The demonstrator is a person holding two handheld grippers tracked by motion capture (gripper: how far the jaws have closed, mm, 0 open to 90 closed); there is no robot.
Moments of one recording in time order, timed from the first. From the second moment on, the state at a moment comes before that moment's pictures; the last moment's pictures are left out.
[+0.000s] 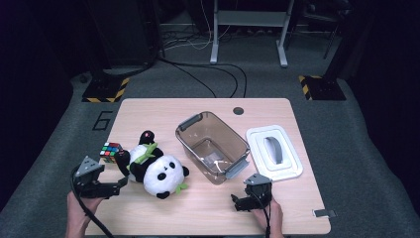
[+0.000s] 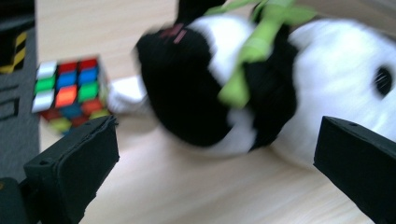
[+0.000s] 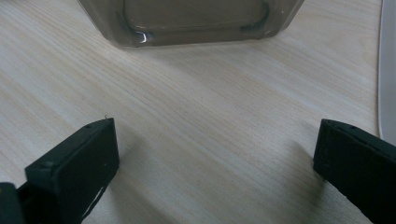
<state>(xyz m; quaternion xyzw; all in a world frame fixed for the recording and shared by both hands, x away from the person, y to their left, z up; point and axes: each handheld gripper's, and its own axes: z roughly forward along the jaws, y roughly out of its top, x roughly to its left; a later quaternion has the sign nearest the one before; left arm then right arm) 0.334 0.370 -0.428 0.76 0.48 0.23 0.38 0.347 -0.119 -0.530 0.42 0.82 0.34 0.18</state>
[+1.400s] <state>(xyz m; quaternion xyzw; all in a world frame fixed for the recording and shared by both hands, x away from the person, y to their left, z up) 0.393 0.326 -0.440 0.79 0.42 0.21 0.38 0.346 -0.119 -0.530 0.42 0.82 0.34 0.18</state>
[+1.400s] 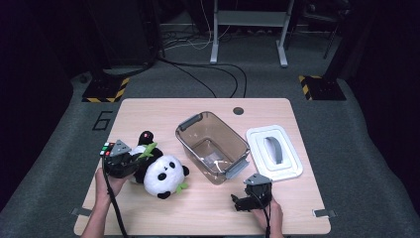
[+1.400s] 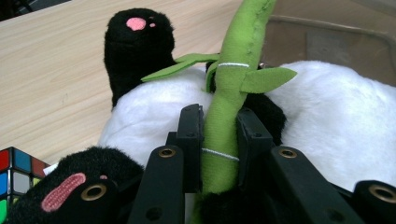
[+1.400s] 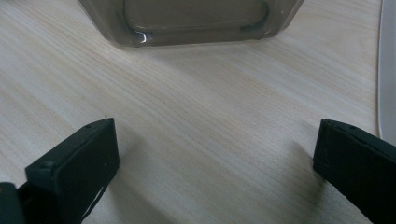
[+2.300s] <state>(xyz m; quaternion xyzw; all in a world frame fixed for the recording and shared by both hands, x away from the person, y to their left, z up) 0.372 0.340 -0.403 0.78 0.40 0.21 0.42 0.346 -0.119 -0.530 0.42 0.82 0.34 0.18</state>
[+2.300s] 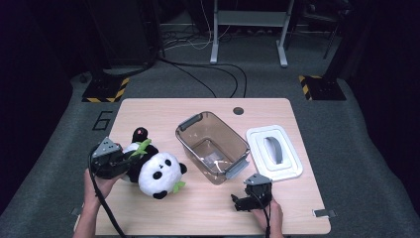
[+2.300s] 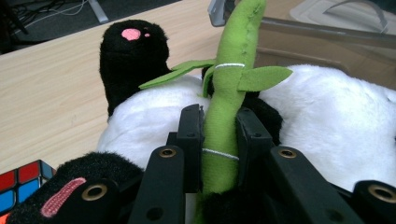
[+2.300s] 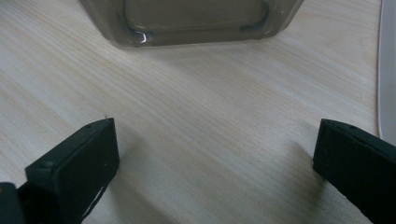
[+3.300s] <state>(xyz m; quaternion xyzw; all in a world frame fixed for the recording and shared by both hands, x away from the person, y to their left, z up) 0.367 0.336 -0.313 0.76 0.37 0.24 0.47 0.346 -0.119 -0.530 0.42 0.82 0.34 0.18</state>
